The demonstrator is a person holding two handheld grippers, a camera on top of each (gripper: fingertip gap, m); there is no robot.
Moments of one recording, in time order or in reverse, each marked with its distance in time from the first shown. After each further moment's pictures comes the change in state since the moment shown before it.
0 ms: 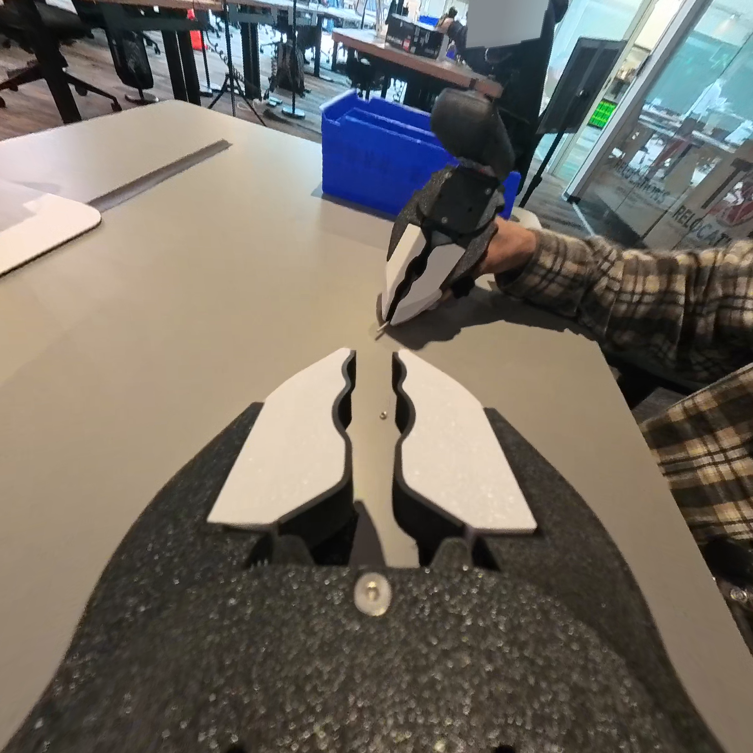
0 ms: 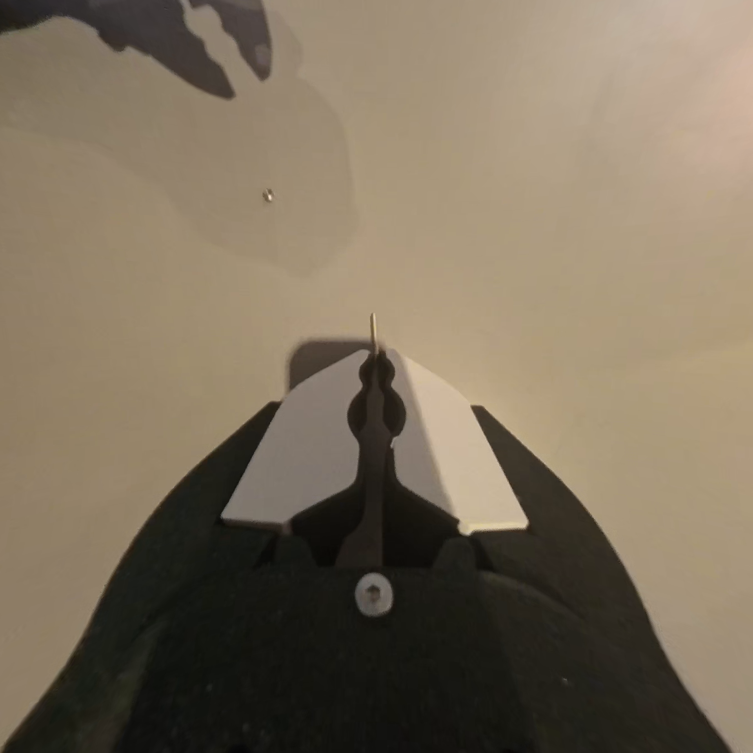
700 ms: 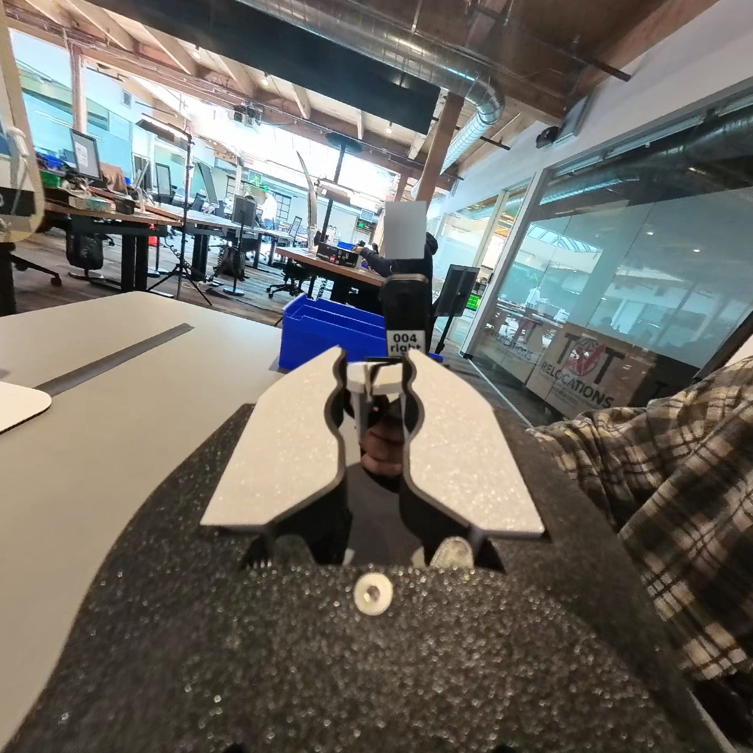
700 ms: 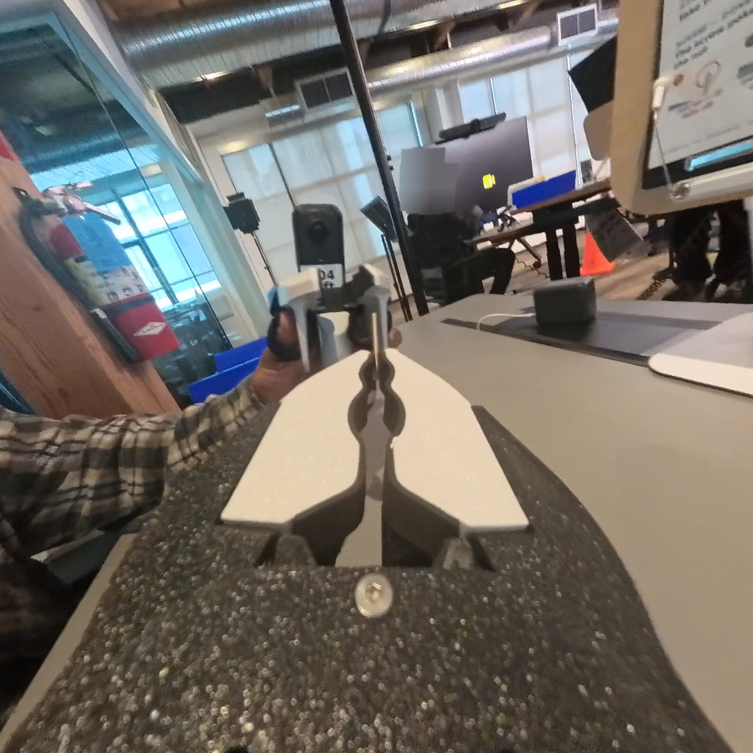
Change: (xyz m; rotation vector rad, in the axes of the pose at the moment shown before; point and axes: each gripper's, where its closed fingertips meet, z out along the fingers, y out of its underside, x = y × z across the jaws) left arm -0.007 -0.096 0.008 0.445 0.219 -0.069; right arm -0.010 -0.170 -0.044 0.980 -0.241 0.221
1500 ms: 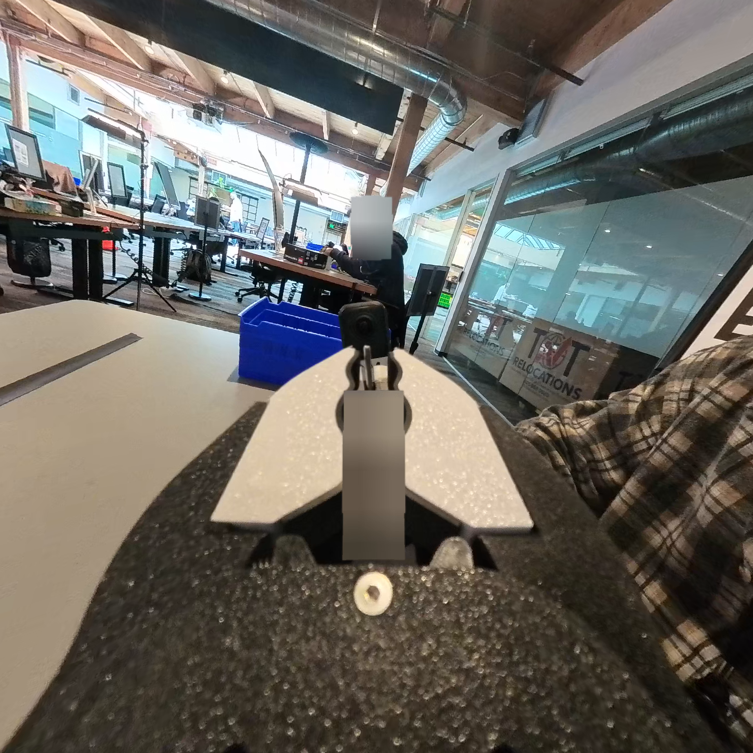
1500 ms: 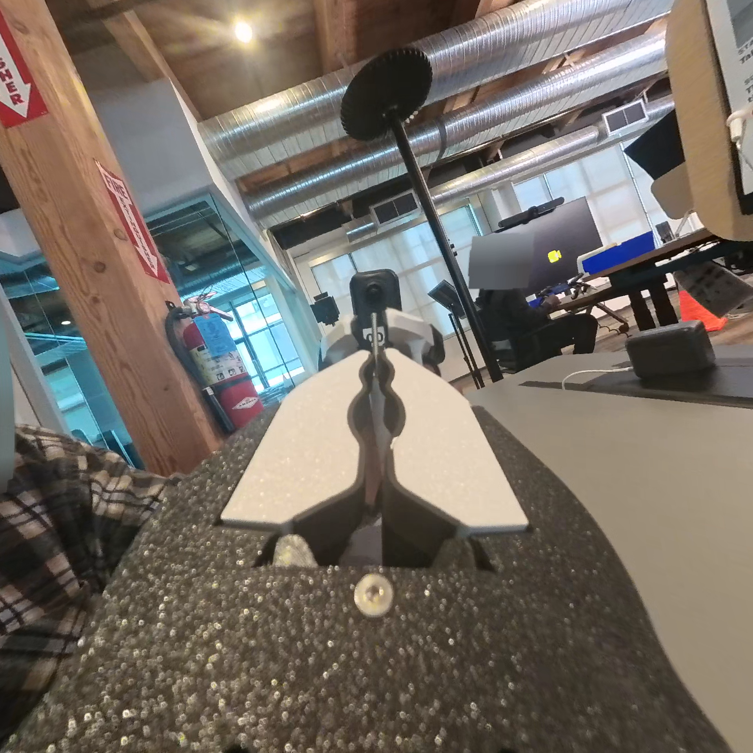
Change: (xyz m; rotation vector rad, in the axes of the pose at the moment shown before) left arm 0.027 0.008 0.024 0.002 0.081 -0.001; right arm -0.032 -0.015 0.003 0.242 -0.173 0.147
